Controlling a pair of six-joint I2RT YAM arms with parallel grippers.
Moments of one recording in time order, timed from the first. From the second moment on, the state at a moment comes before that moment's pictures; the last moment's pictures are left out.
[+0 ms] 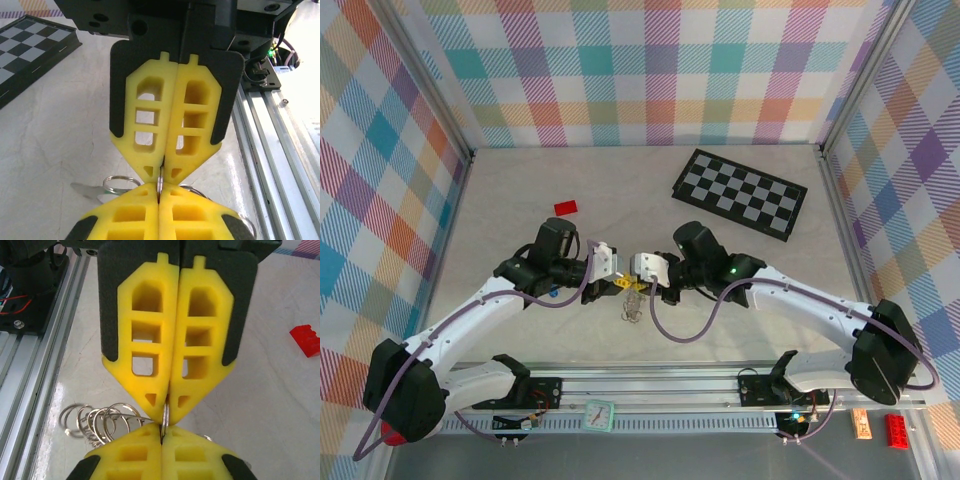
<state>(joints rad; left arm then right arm) -0.54 1.12 0.78 -0.39 0.82 0.67 0.87 1.28 0.91 -0.28 -0.48 -0.59</state>
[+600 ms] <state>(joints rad) -0.54 1.04 0.54 0.15 0.86 0.32 0.76 1.07 0.58 0.11 -0.56 -0.37</state>
